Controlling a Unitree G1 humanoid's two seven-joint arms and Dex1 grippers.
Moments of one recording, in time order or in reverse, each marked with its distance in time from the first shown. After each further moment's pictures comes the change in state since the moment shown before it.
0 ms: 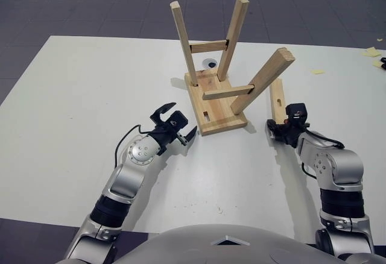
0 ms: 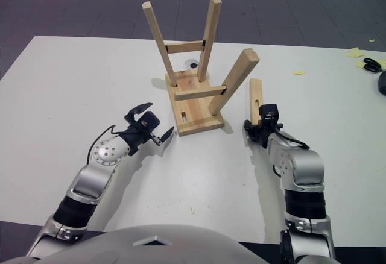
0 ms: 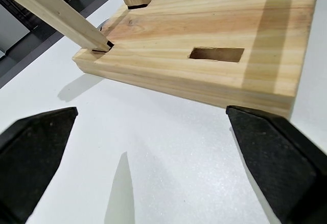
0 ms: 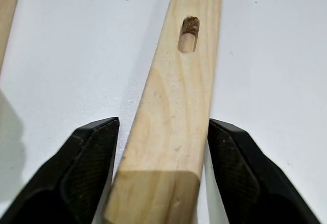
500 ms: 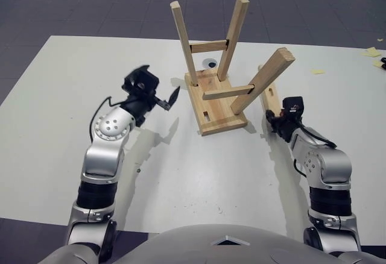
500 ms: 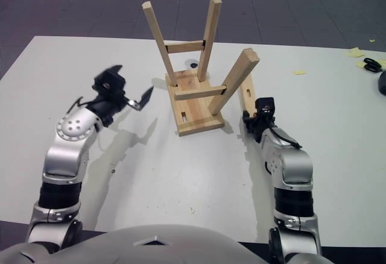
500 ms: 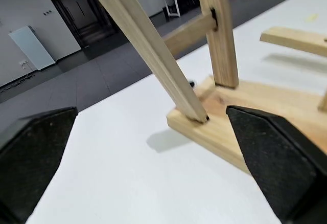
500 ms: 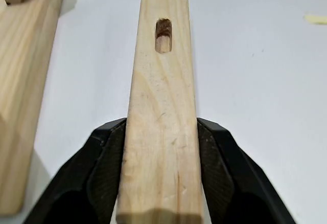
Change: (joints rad) left arm -0.248 -0.011 0.354 -0.105 -0.283 0.153 -0.018; right arm -0.040 0.138 -0.067 0.008 -0.077 -0.210 -0.033
